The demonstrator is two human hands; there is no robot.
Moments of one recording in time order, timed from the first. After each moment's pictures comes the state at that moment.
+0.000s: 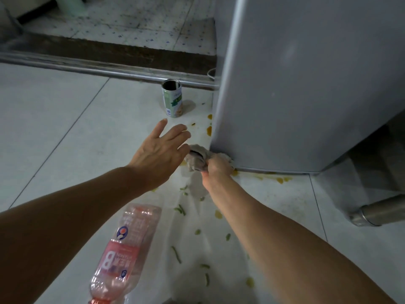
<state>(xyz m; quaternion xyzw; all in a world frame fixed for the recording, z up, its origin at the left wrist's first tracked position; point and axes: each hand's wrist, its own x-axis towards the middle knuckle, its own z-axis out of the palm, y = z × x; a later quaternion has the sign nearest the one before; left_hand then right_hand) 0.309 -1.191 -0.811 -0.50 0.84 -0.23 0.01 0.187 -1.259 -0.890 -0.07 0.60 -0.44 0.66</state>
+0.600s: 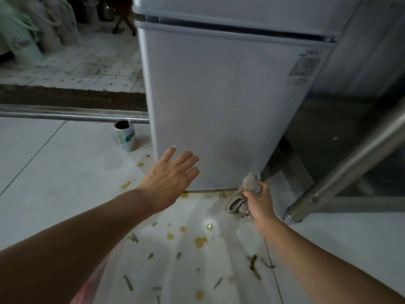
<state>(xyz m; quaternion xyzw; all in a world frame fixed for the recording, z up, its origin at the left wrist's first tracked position) 0.178 -1.197 -0.757 -0.44 0.87 -0.22 0.03 -0.056 -1.219 -0.848 -0.34 0.69 -0.44 0.45</state>
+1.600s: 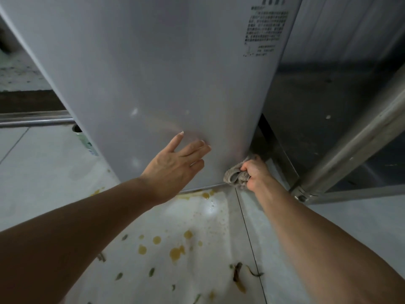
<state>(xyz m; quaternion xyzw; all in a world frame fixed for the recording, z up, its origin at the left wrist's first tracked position) 0.092 -1.267 -0.773 -0.37 0.89 -0.25 0.10 -0.120 -1.333 -0.861 -0.18 0.65 -0.48 0.55</state>
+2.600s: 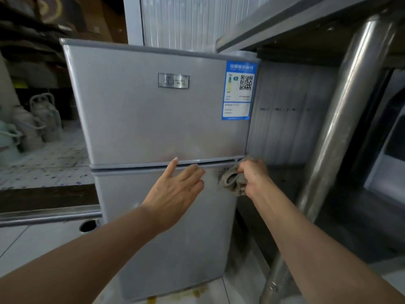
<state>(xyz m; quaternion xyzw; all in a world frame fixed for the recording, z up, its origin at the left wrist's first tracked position) 0.086 -1.260 -0.573 -0.34 0.85 -0.40 -0.07 -0.105 -1.311 -0.553 -0.28 0.58 -0.63 0.44</state>
